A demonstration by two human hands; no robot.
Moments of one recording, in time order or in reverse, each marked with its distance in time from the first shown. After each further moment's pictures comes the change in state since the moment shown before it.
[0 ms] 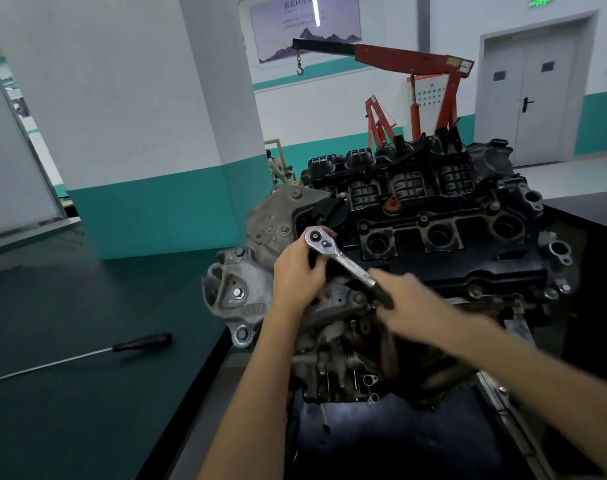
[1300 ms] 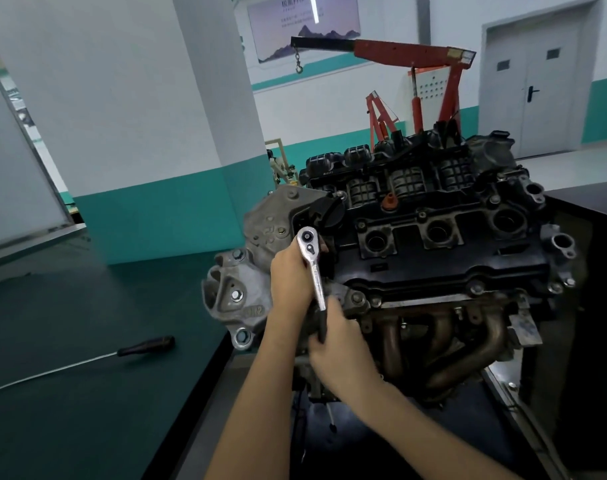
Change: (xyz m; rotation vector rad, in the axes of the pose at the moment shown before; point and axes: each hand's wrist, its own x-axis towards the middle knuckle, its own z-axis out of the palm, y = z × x) left_hand 0.002 -0.004 0.006 0.070 0.057 -0.164; right_hand -0.011 -0.069 0.086 0.426 0.186 0.158
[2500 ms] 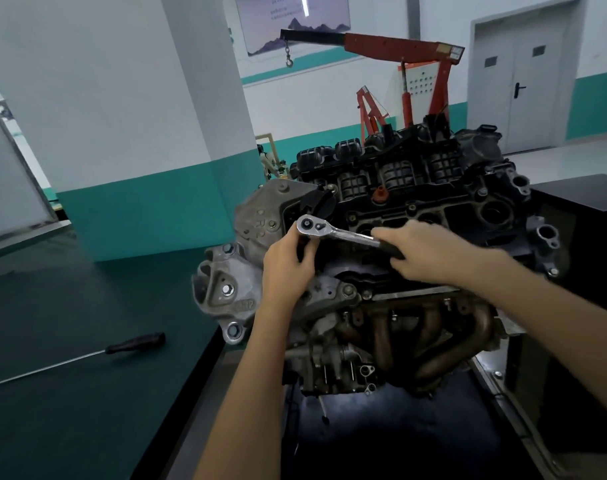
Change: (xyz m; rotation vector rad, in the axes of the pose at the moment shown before) left_hand -0.003 0.004 -0.004 -0.019 0.025 0.166; right_hand 0.073 0.015 -0.154 -0.809 -0.162 -0.305
